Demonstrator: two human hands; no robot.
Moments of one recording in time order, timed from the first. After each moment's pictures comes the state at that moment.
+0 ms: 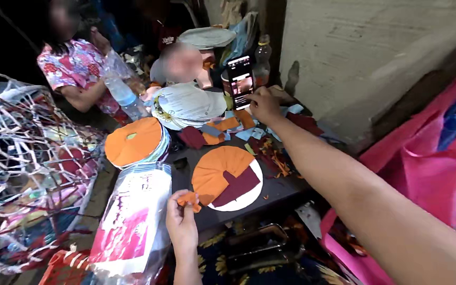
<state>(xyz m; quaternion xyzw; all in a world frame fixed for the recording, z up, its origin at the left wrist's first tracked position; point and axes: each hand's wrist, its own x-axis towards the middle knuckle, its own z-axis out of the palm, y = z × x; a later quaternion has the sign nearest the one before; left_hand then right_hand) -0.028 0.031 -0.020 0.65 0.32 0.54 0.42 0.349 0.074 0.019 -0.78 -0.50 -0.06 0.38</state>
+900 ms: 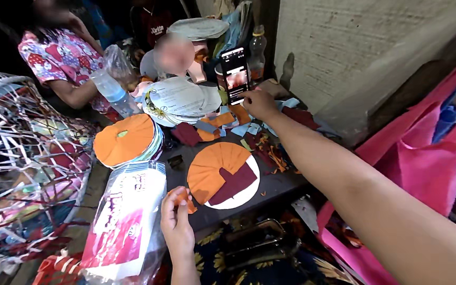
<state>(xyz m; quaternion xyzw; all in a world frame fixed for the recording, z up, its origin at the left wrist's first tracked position) -0.037 0.035 -0.027 0.66 0.29 0.55 0.43 0.349 0.076 0.018 -0.79 -0.51 -0.01 0.33</state>
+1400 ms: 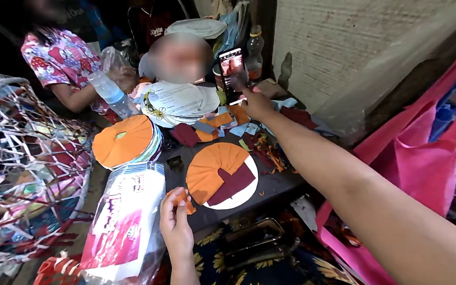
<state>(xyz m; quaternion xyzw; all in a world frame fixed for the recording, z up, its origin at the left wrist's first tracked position) -0.037 0.036 -0.029 0.66 0.29 0.54 0.43 0.342 0.078 0.028 -0.83 -0.47 0.05 0.29</state>
